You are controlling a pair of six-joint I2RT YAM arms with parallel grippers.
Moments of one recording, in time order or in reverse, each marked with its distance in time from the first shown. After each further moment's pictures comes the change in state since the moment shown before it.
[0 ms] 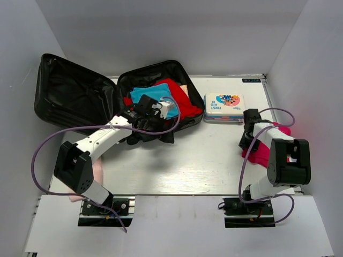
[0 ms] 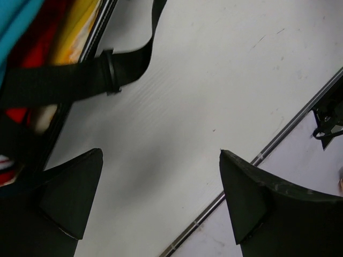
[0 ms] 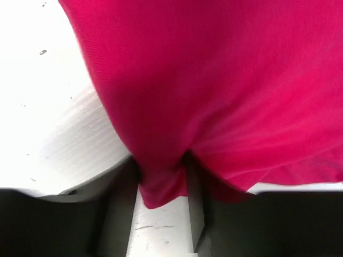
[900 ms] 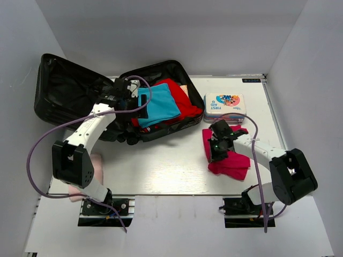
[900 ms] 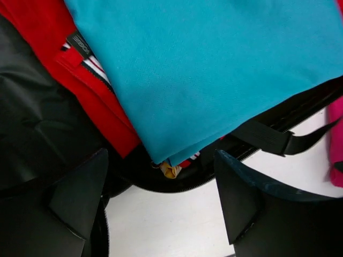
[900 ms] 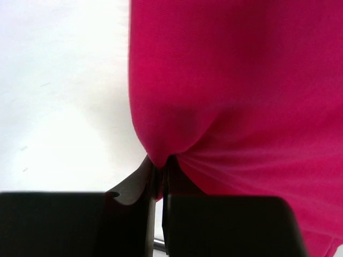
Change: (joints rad) left arm 0.298 0.007 0.140 -0.098 -0.279 -0.114; right arm 0.470 -0.159 -0.121 0.023 -0.409 -0.044
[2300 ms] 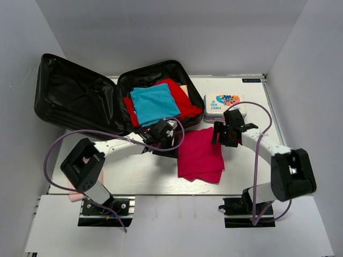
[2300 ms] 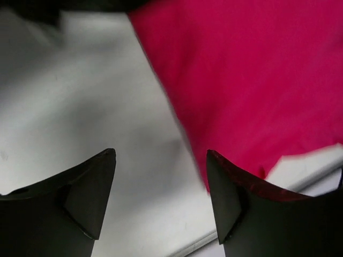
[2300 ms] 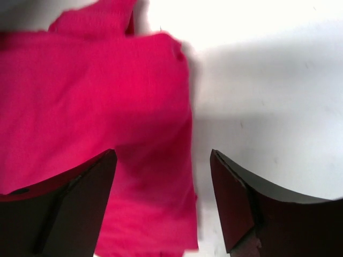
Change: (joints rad) left arm -0.510 0.026 -0.407 0.332 -0.021 -0.296; right arm -0.150 0.008 0.075 0.129 0.112 0.045
